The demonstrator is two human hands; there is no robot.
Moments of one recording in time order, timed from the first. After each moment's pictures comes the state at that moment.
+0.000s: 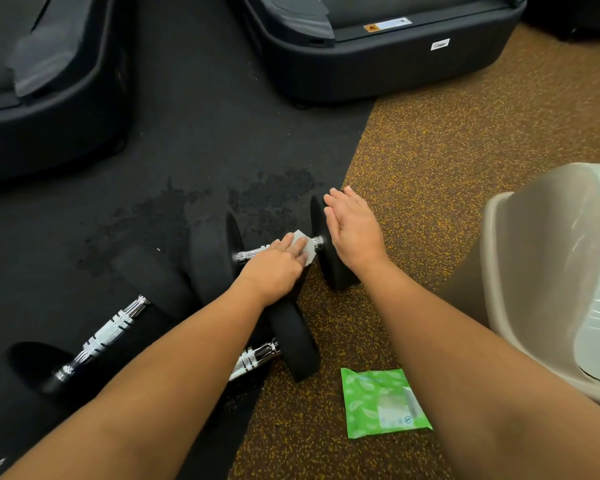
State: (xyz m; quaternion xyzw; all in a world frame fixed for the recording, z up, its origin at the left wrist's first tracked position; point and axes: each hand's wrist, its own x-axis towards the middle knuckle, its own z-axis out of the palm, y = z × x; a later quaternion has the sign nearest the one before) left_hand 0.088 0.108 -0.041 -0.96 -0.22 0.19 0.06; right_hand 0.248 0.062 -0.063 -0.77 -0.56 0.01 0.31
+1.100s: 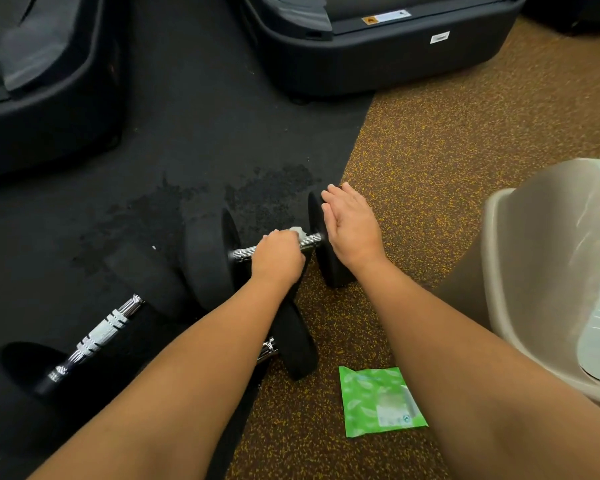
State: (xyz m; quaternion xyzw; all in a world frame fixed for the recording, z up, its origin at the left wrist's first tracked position) left_hand 0.114 0.105 -0.048 -0.86 -0.49 0.00 -0.12; right_hand 0.246 0.062 -0.062 -0.77 -0.54 0.00 0.33
